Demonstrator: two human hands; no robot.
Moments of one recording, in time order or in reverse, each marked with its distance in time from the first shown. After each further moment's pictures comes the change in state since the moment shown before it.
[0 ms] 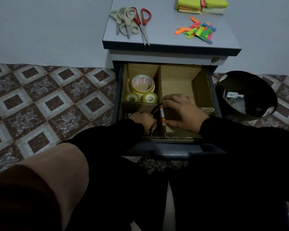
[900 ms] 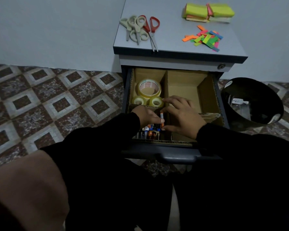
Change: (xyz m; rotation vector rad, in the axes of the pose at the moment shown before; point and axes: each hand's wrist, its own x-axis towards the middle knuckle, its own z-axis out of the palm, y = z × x) left_hand -0.034 -0.007 -0.038 -1.084 0.111 -0.334; right_hand 0.008 -0.016 0.012 -0.061 0.153 -0.058
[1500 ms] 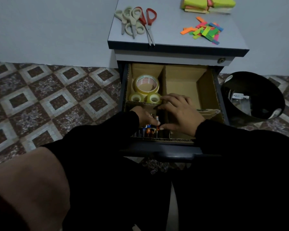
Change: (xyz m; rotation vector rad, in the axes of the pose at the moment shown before) left_hand 0.012 -0.005 0.007 0.067 -0.005 -0.189; right_hand 0.001 0.009 0.008 -0.020 -0.073 -0.010
